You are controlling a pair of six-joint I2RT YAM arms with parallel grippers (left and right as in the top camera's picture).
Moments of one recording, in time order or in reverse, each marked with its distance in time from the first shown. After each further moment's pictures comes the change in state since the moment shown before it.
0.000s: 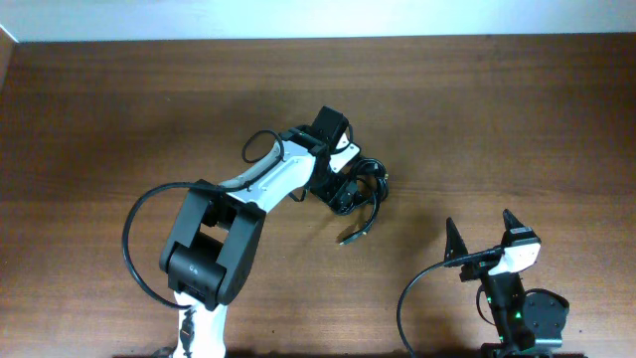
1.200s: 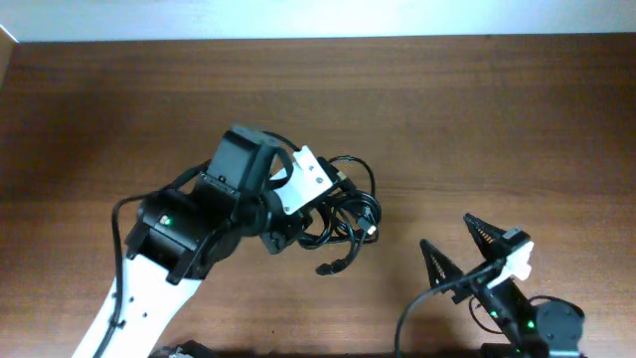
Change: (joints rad) left arm -0.016 -0.859 -0.019 -0.437 0.173 0.224; right arm 0.000 0.000 0.145 -0.094 -0.414 0.250
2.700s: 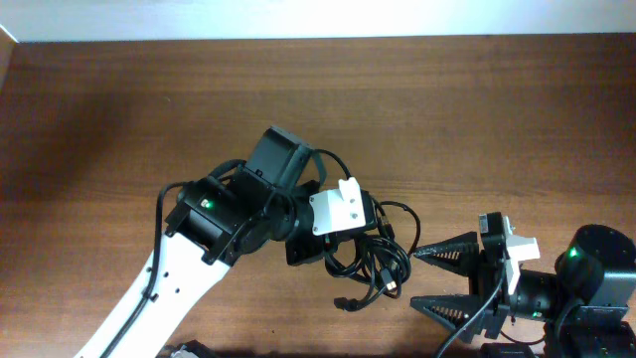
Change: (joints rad) left arm -0.087 0.089 -0.002 0.003 0.281 0.290; right arm -0.001 0.580 0.672 -0.580 -0.779 -0.289
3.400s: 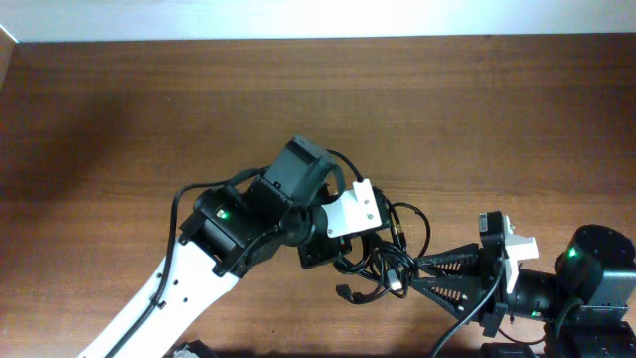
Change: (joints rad) left arm -0.097 0.000 0.000 0.055 -0.176 -0.144; right arm 0.000 0.000 0.001 -0.019 0.035 -0.022
